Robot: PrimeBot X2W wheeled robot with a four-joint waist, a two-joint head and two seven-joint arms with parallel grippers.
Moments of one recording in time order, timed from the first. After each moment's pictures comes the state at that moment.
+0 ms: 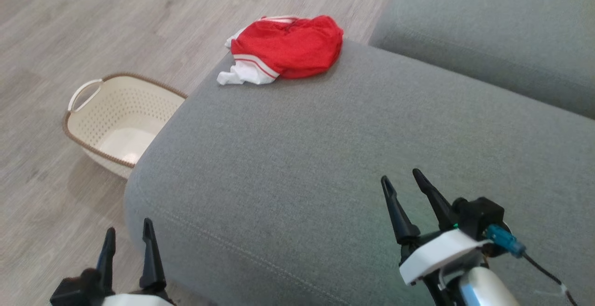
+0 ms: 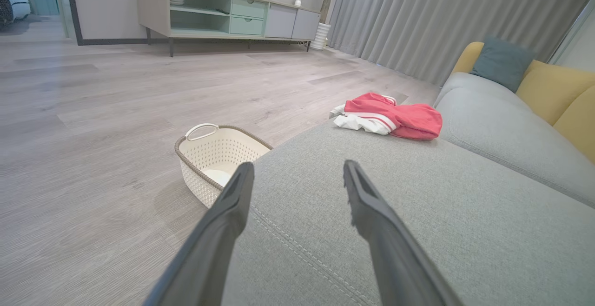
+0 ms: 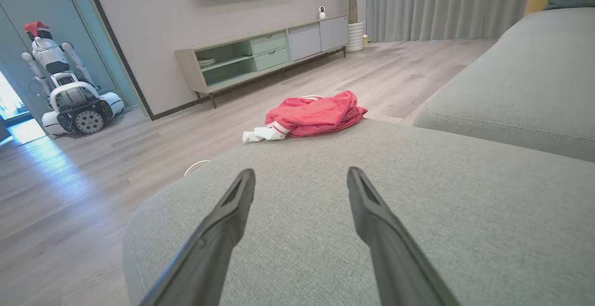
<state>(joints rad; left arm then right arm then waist) 0.25 0.08 -0.08 0.01 -0.28 0.13 -0.25 -0.05 -0.05 0.27 0.25 0.26 0.12 -0.11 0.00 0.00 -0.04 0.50</state>
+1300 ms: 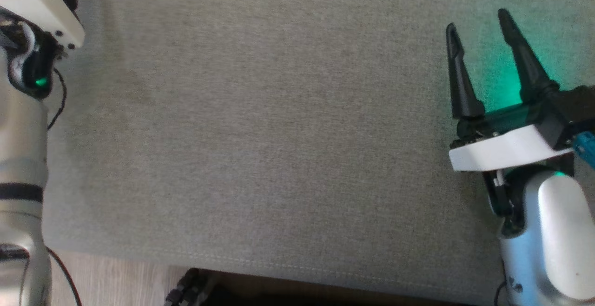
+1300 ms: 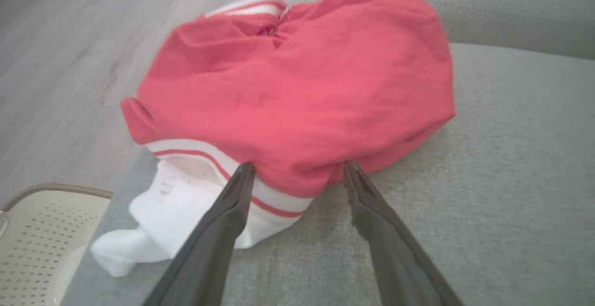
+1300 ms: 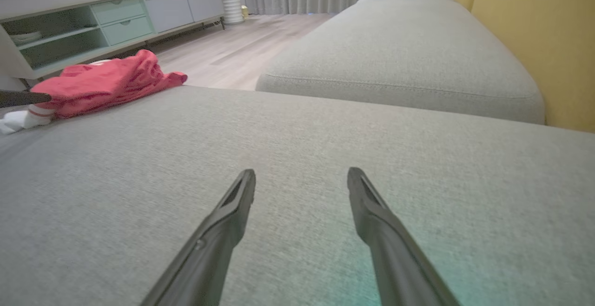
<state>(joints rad) -0.95 0.31 -0.15 0.77 -0.38 -0.12 0.07 -0.29 -0.05 0.09 -0.16 -0.02 0.12 0.06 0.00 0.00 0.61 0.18</state>
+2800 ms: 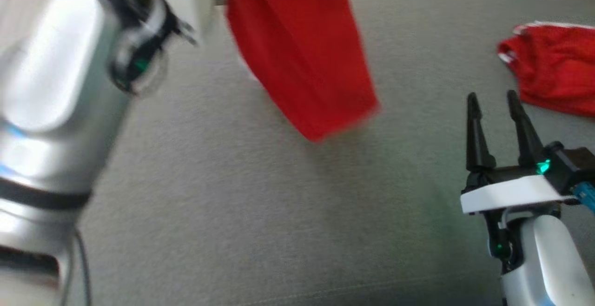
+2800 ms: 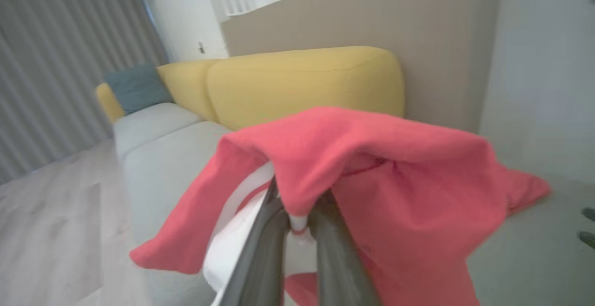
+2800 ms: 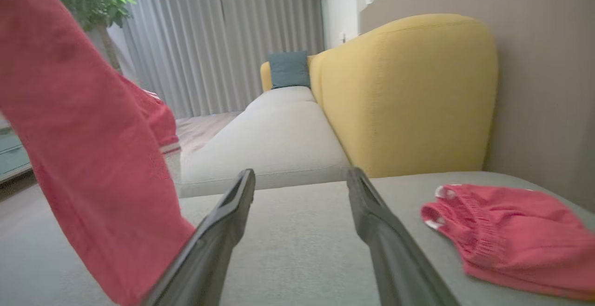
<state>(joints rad) -1.04 0.32 -0.61 0.31 -0.54 -0.12 0.25 -0.17 -0.05 0.01 0.13 0.17 0.12 -0.15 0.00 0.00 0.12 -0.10</state>
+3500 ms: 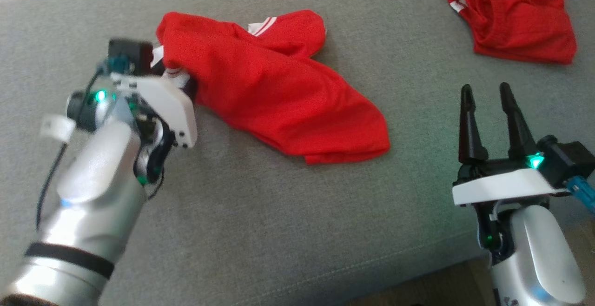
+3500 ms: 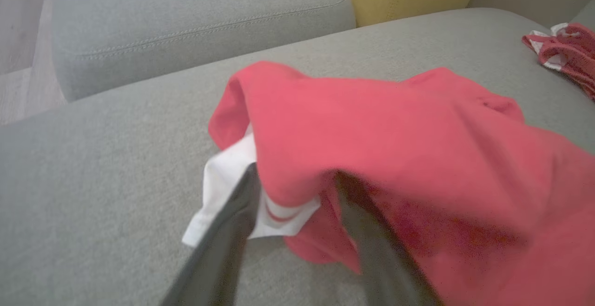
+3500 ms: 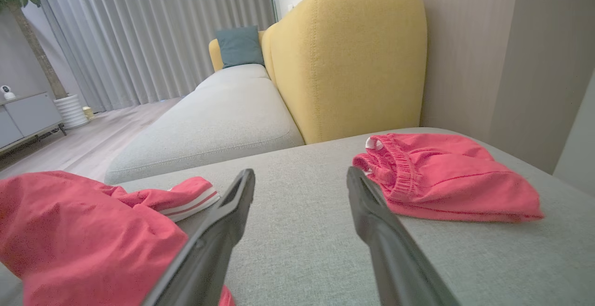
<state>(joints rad) -0.76 0.28 -0.62 0.65 -0.56 0.05 0.09 -0.22 -0.05 0.03 0.20 0.22 0.12 -0.21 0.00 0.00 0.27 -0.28</state>
